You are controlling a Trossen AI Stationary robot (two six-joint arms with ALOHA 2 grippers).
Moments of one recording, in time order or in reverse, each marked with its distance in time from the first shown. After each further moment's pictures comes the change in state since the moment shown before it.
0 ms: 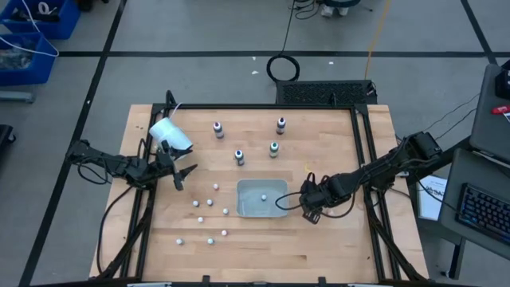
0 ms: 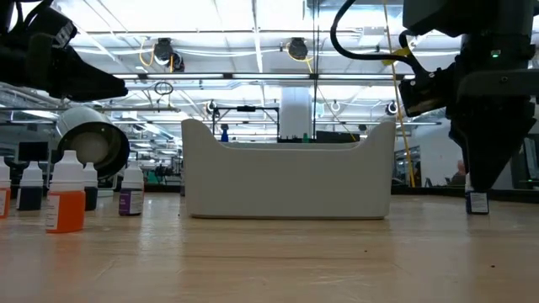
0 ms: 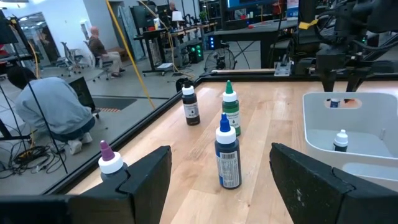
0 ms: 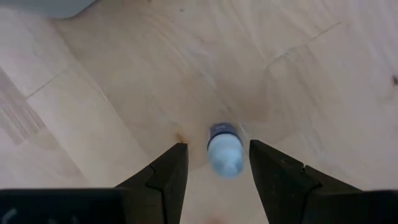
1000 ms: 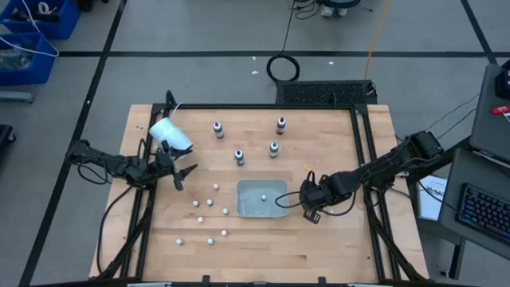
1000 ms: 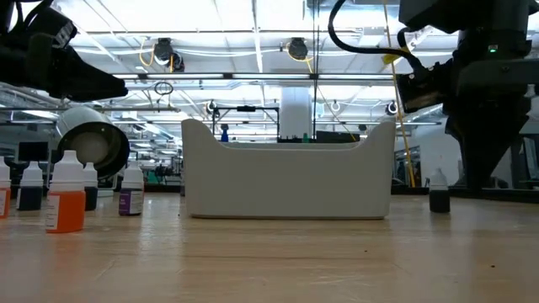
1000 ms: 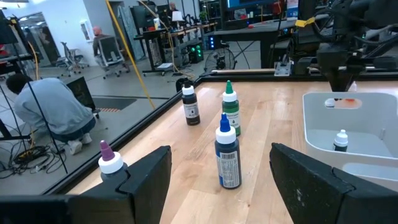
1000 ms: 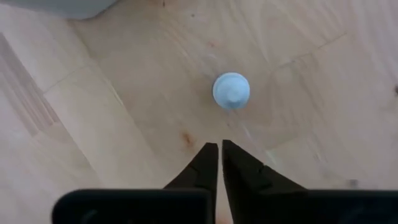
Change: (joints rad) left arm 0.000 0.000 0.000 0.000 0.000 0.000; right arm -0.010 -0.022 0.000 0.017 -0.029 -0.052
